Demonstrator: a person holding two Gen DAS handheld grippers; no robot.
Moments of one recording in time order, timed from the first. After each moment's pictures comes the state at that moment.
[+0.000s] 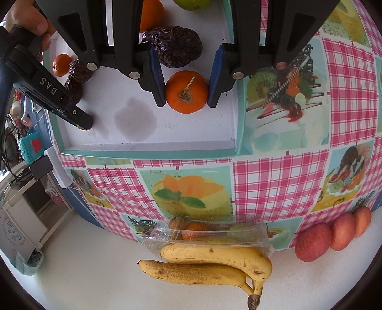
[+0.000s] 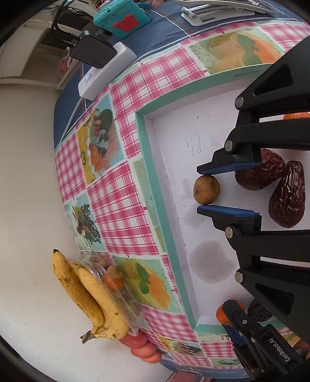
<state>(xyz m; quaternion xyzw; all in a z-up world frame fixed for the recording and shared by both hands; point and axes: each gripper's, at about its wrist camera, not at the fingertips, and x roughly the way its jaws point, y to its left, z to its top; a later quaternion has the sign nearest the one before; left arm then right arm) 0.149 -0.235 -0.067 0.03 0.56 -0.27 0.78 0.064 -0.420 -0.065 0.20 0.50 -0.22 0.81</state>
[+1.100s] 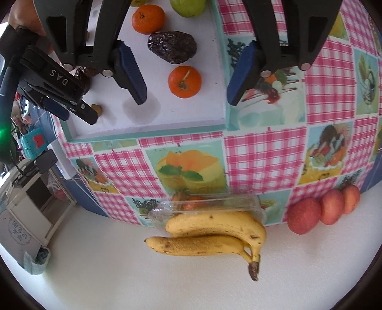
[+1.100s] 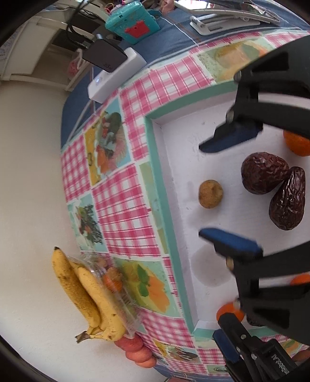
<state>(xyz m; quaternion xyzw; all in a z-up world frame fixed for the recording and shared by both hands) 0.149 -0.229 -0.026 0.05 0.52 -0.26 0.81 0.067 -0.419 -0.053 0.17 0.50 -0.23 0.82</state>
